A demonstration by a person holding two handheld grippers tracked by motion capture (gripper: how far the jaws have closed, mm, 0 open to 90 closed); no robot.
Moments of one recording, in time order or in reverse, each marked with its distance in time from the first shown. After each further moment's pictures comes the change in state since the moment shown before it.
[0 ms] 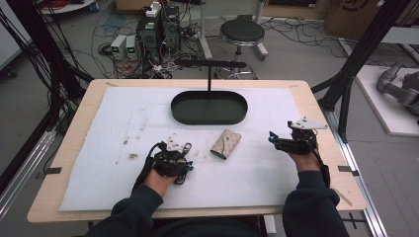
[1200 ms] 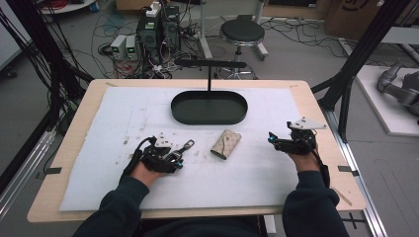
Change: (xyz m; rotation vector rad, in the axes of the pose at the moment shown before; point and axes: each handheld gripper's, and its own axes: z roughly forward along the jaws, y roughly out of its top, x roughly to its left) left arm 0.036 -0.009 -0.007 0.002 0.000 0.093; right arm 0.001 0.000 0.001 0.014 0.004 -0.005
